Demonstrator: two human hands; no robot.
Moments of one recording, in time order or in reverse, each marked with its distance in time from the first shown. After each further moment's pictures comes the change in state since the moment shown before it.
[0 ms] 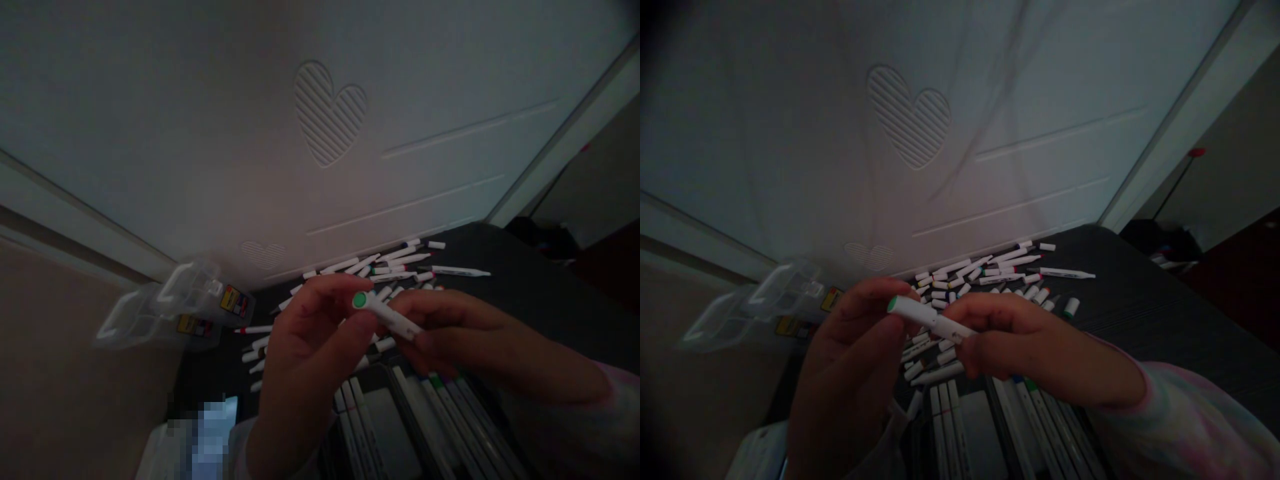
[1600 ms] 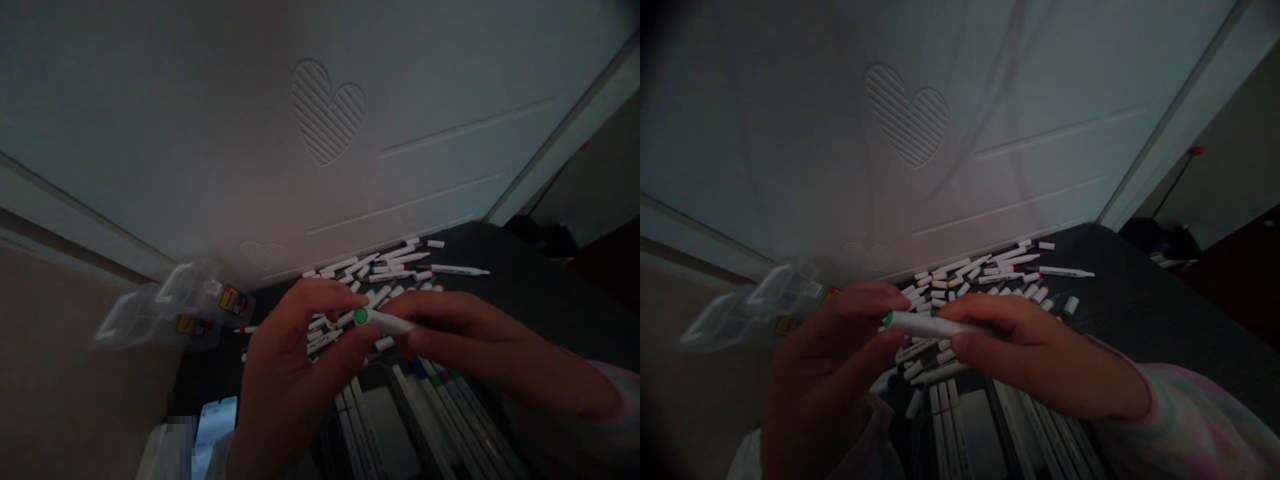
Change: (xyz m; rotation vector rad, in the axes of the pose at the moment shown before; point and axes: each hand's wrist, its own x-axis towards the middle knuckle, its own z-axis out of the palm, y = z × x) left_hand -0.002 0.015 -0.015 0.518 -0.019 0.259; right_hand -0.007 0.003 0.001 -0.422 0.159 -0.173
